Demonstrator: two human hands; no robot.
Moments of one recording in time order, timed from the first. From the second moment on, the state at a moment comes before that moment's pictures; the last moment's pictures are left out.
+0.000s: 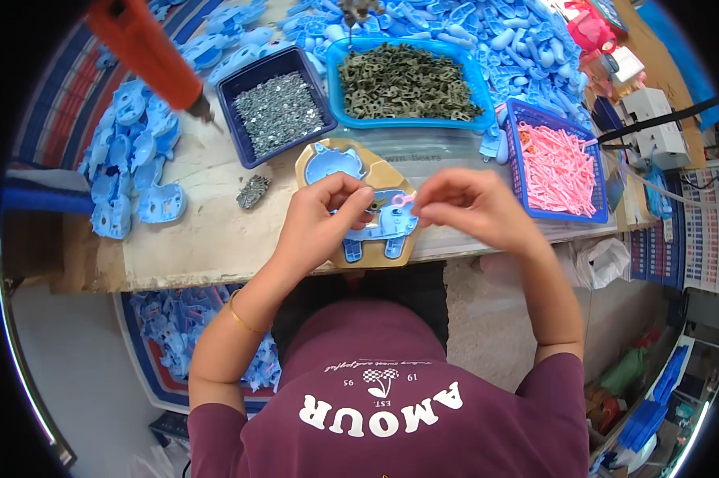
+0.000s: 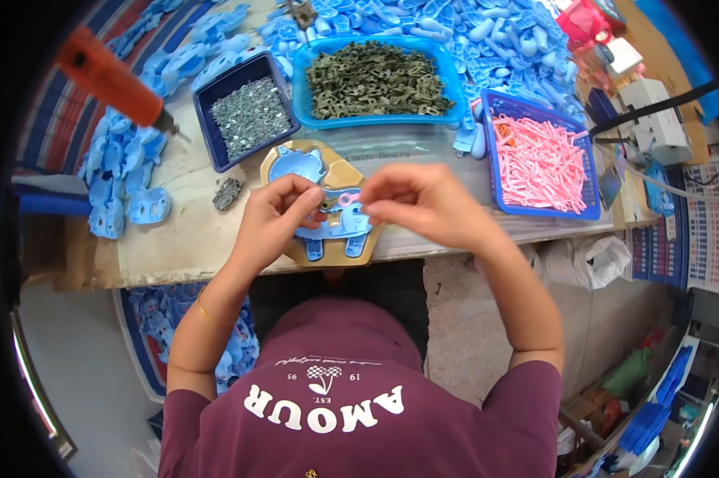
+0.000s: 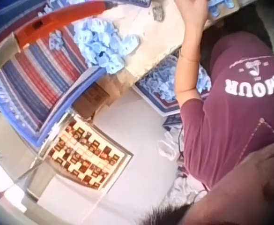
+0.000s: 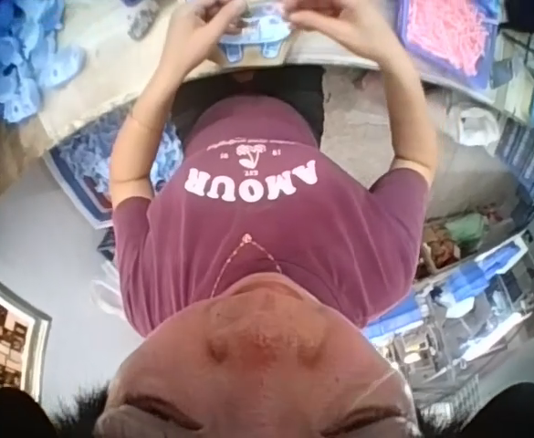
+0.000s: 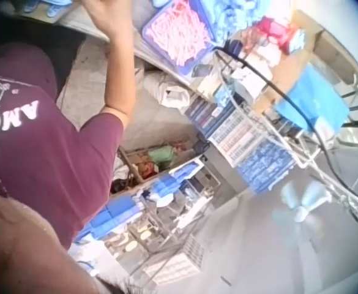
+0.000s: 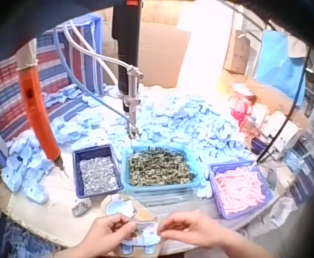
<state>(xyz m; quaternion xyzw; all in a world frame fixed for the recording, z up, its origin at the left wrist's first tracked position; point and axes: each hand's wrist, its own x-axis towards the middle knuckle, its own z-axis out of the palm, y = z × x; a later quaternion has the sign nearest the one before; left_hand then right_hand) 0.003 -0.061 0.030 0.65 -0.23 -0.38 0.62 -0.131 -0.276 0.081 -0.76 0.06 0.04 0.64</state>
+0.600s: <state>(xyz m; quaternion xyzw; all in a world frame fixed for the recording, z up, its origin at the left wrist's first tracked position) 0.001 -0.055 0.033 0.66 -0.25 -0.36 0.62 -0.119 -0.246 0.064 -0.75 0.12 0.06 0.64</state>
